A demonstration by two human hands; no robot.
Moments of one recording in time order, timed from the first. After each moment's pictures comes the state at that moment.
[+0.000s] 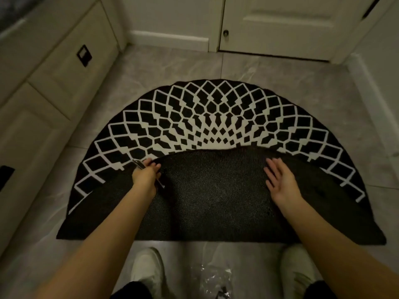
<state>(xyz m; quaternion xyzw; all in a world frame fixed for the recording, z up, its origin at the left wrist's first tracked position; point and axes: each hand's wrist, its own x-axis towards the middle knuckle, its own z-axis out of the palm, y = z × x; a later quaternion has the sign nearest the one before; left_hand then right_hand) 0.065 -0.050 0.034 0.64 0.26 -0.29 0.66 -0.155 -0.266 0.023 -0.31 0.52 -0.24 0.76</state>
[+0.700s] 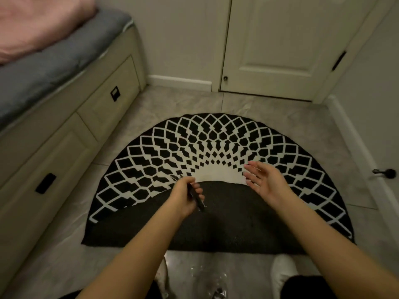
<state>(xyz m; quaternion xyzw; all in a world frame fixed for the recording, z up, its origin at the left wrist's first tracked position) -0.048 -0.041 0.141 0.46 0.20 -0.49 0.71 -0.166 -0.212 0.157 -0.41 0.44 -0.17 0.78</state>
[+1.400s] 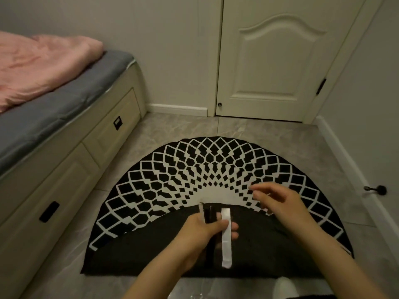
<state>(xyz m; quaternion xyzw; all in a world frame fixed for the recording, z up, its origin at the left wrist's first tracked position) -0.117 -0.020 0.249 0.62 -0.06 -0.55 0.55 -0.228 -0.177 0.263 -0.79 0.31 -0.15 0.50</state>
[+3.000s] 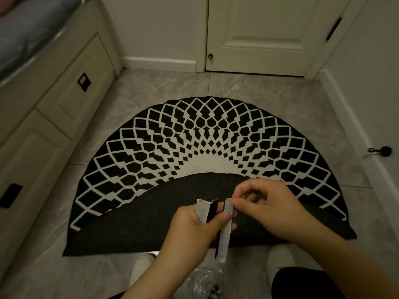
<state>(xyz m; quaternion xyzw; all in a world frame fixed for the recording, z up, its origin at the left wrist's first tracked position) -0.112 -0.040 0.227 0.68 -0.13 -0.49 0.53 -0.201 -0.176 0.226 -0.79 0.29 -0.02 0.54</state>
